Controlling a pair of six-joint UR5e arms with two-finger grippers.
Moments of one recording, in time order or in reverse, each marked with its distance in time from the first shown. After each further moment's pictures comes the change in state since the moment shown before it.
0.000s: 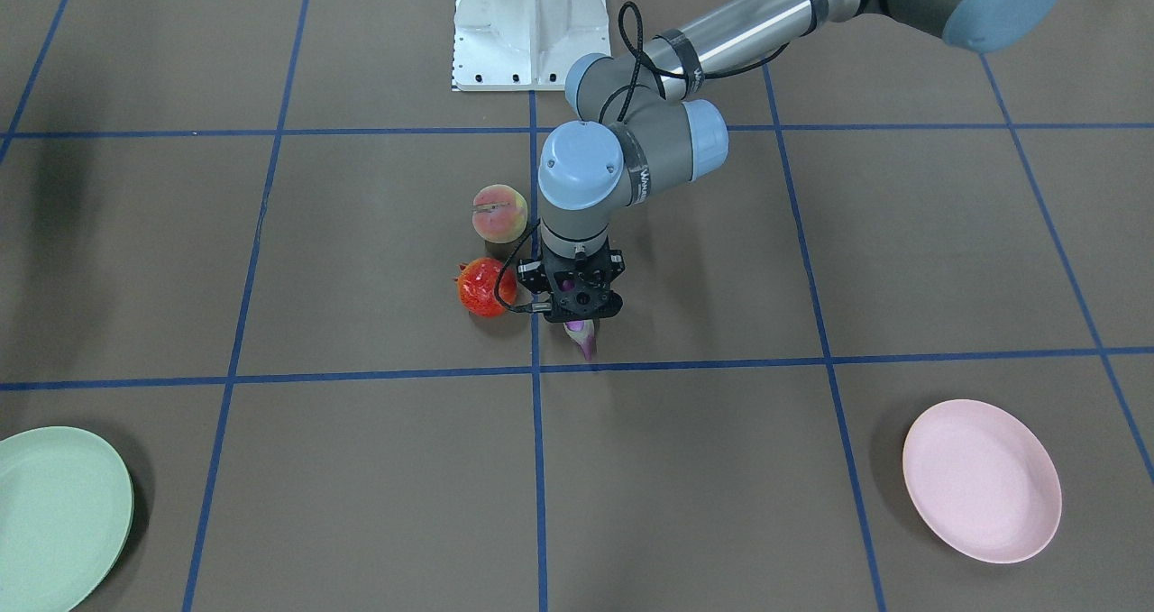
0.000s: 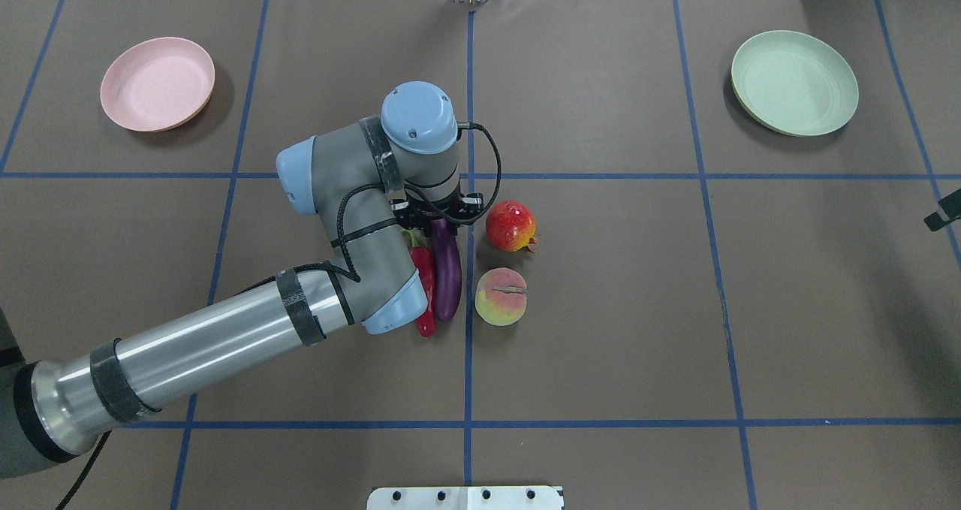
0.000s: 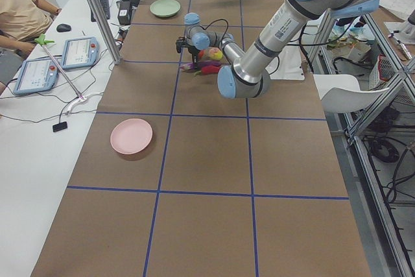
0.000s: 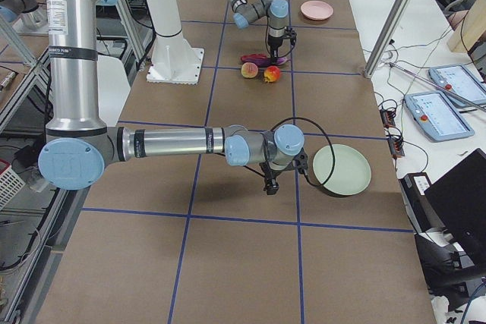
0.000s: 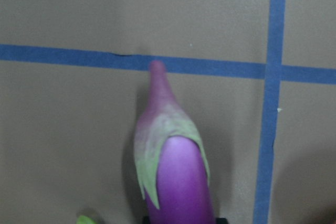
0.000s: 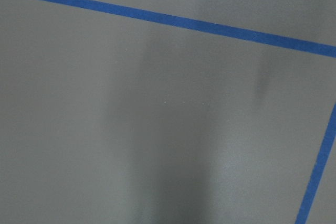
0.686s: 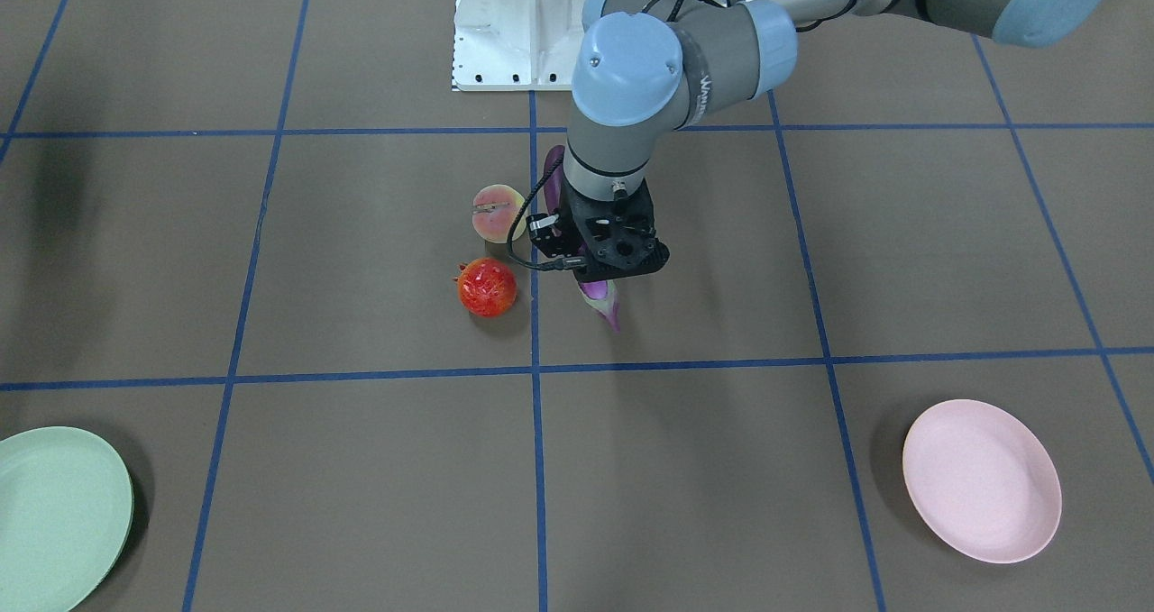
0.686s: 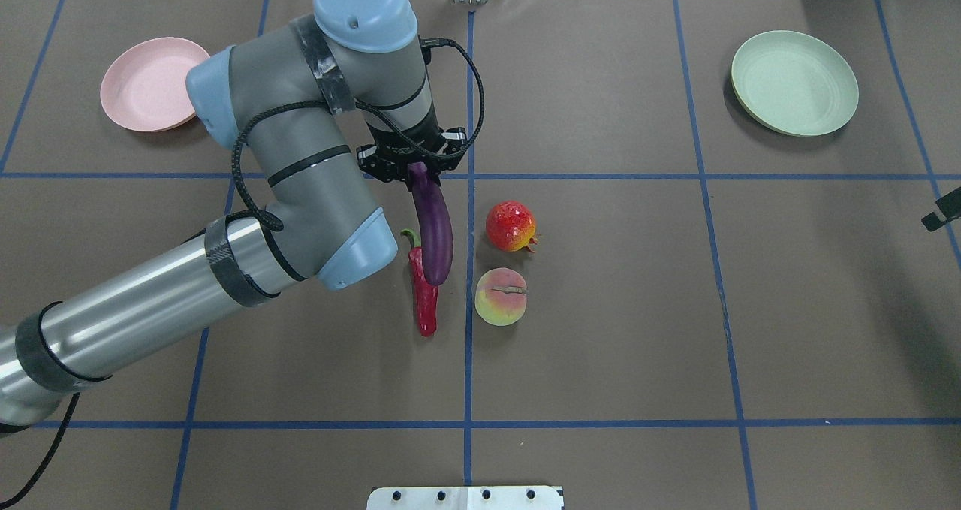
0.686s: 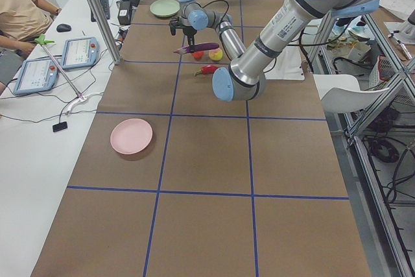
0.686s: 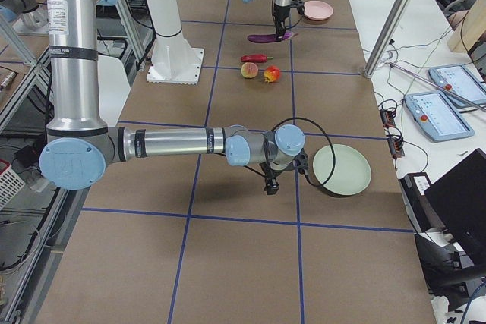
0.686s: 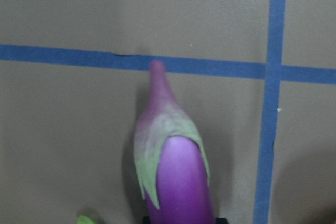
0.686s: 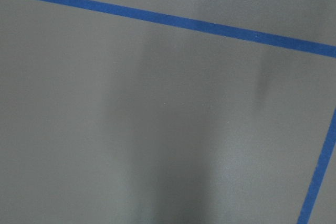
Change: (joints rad) left arm -0.144 0.045 -0.268 0.250 -0.092 0.033; right arm -0.006 0.004 -0.003 0.000 0.002 0.000
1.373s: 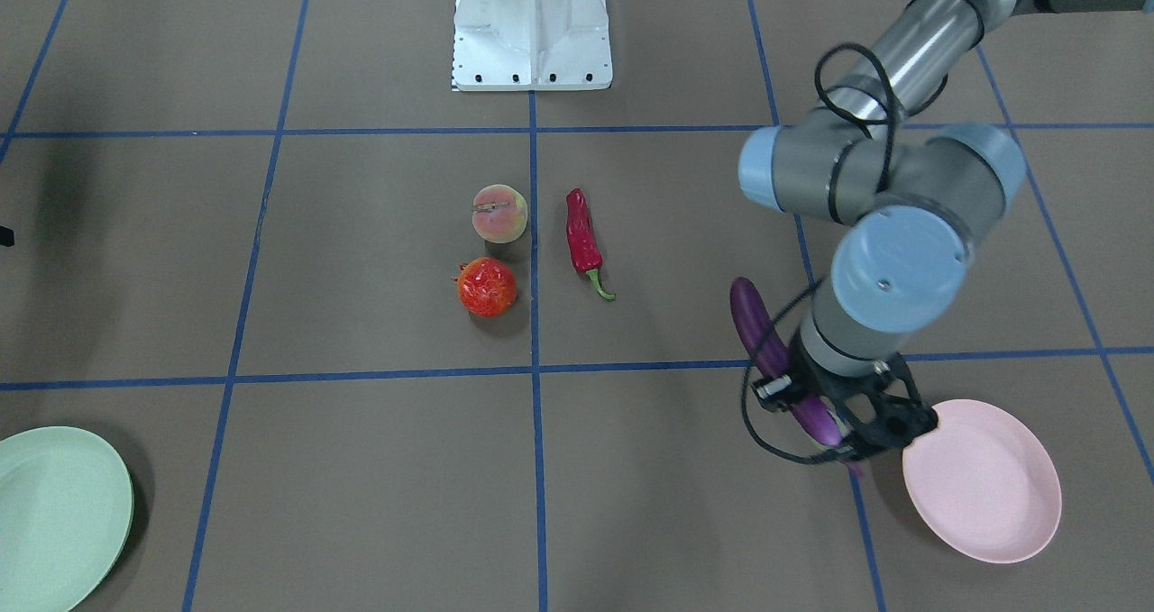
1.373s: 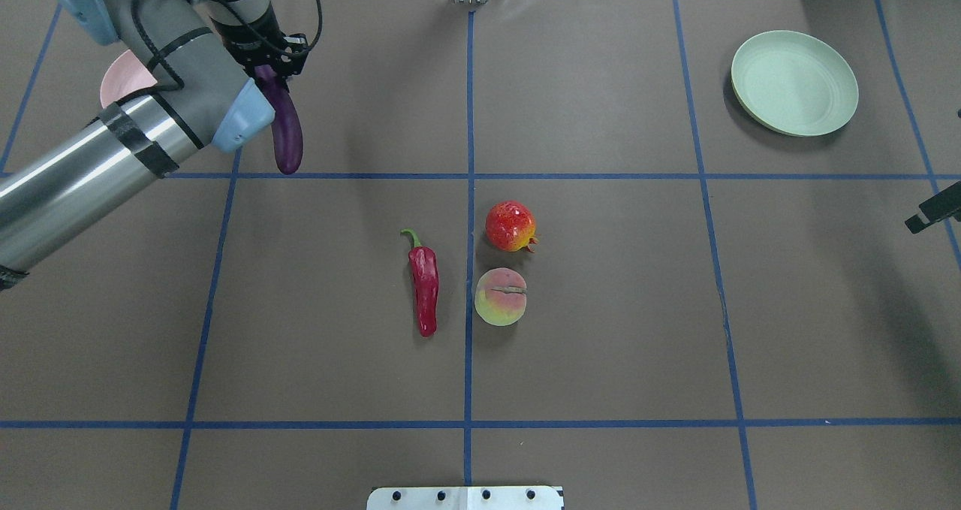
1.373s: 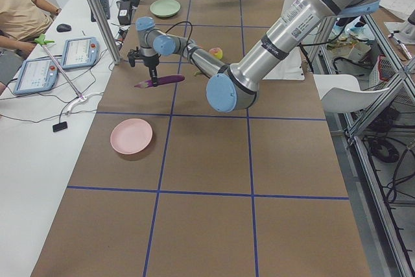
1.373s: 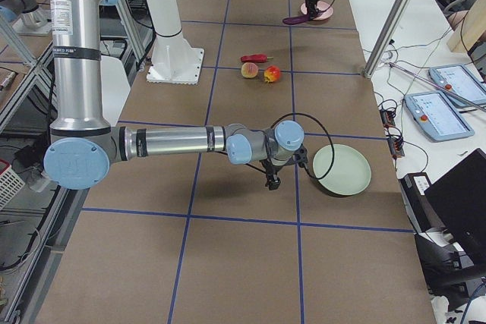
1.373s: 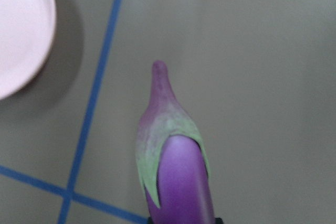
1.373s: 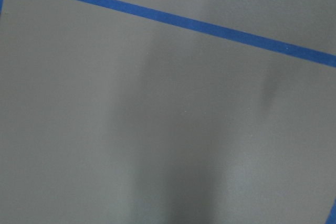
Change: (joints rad) left arm -0.287 0.061 0.408 -0.196 -0.005 0.159; right arm -0.048 0.008 0.002 0.063 -0.006 0.000
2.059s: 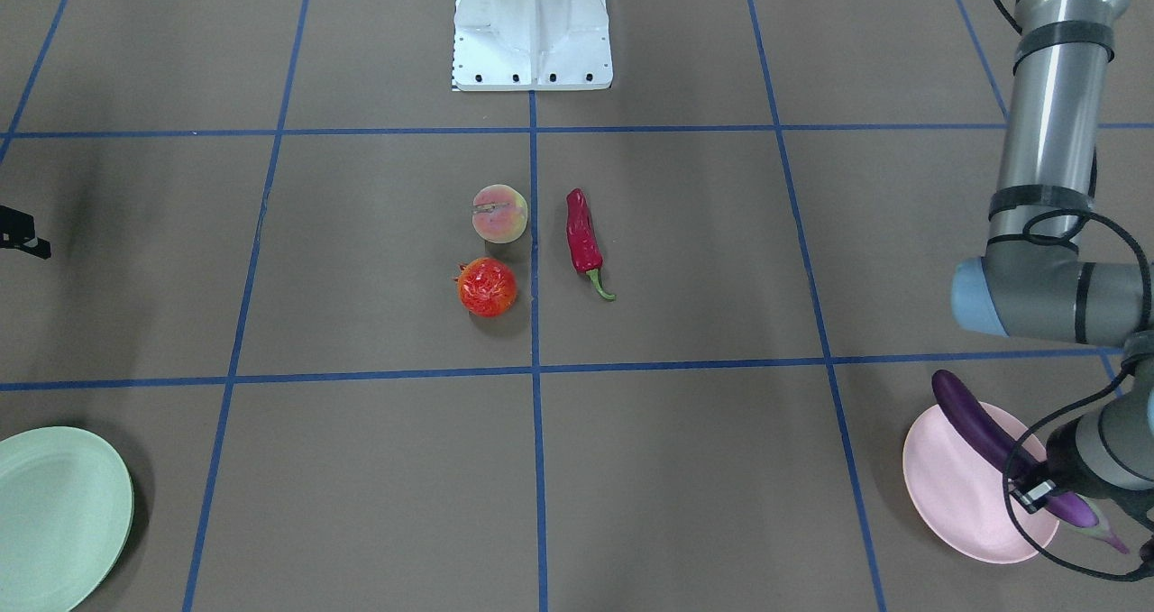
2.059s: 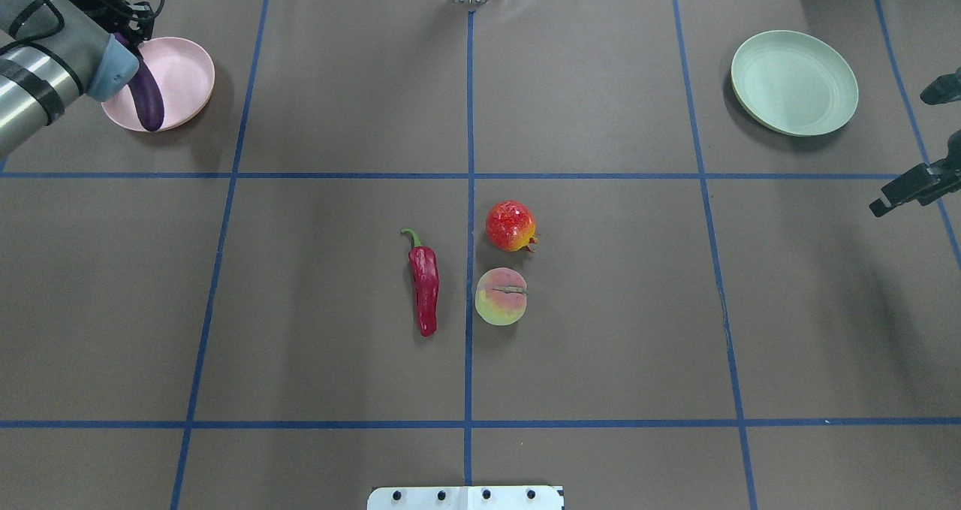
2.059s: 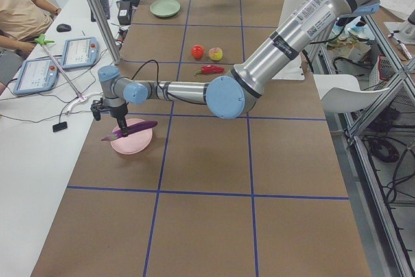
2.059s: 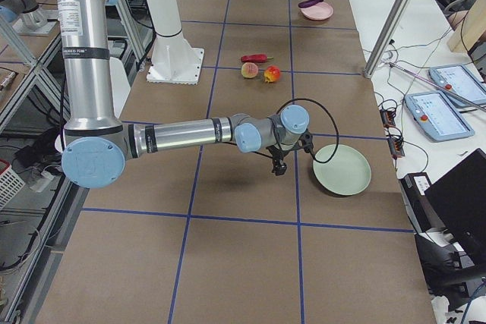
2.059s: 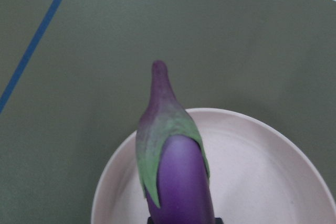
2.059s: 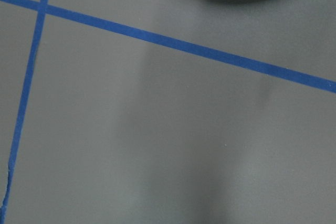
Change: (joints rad) left arm -0.174 0.028 0.362 -0.233 0.007 0.078; right arm -0.035 0.055 0.019 0.014 -0.004 0.113
